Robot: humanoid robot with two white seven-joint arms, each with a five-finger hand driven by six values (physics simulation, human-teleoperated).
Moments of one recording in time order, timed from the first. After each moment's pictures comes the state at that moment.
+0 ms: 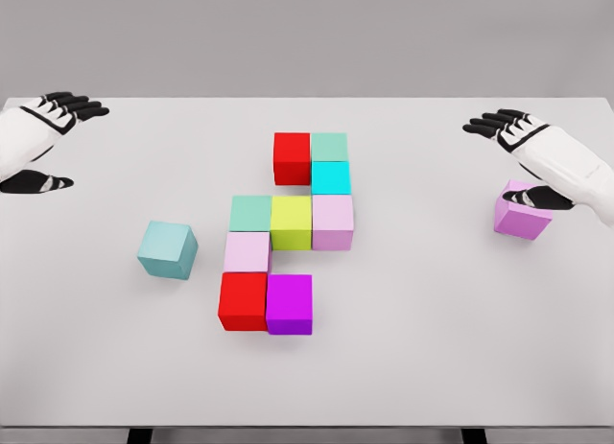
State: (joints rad) left arm -0.30 0.91 -0.27 -1.40 -0.48 -0.61 -0.02; right arm -0.19 -0.73 0.10 -1.54 0.47 -0.61 0.21
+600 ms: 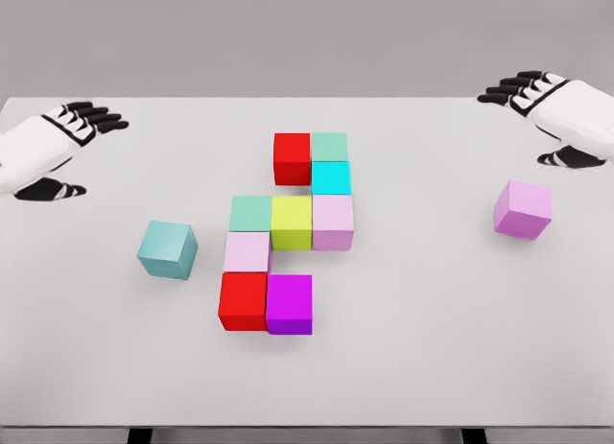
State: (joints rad) left arm -0.30 0.91 -0.31 -1.43 -0.52 -0.61 -0.02; right arm -0.37 -0.75 0.05 -1.56 0.57 -0.61 0.49
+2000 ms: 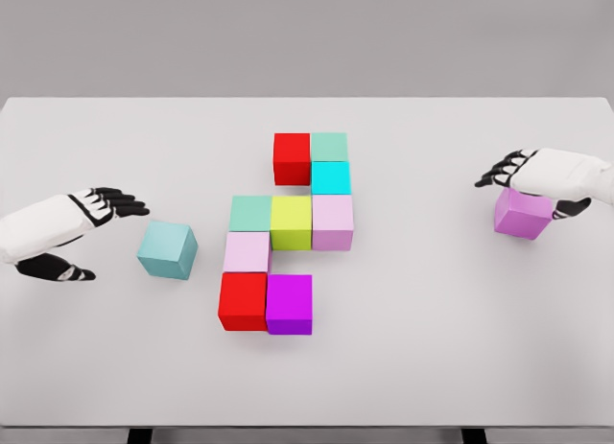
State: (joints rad) left arm -0.24 1.20 -0.62 -1.62 -0.19 -0.61 -0.01; right arm -0.58 -0.90 0.54 -1.35 0.64 -0.61 0.55
